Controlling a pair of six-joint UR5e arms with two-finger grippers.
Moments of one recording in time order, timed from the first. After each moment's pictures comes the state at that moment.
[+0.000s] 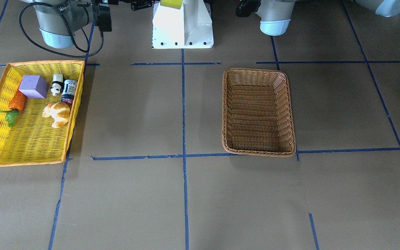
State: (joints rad) left arm -0.45 -2.05 -1.91 -3.19 -1.68 -2.28; right arm 0.55 -1.21 1.90 -0.04 2.11 2.18
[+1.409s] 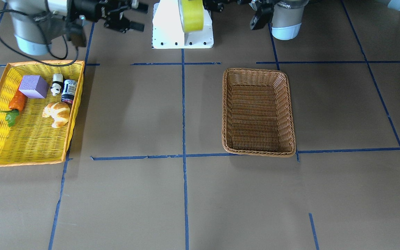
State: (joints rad) left arm -0.46 -1.93 -1.91 -3.05 -1.66 -2.09; right arm 0.67 -1.34 1.86 -0.07 2.07 2.15
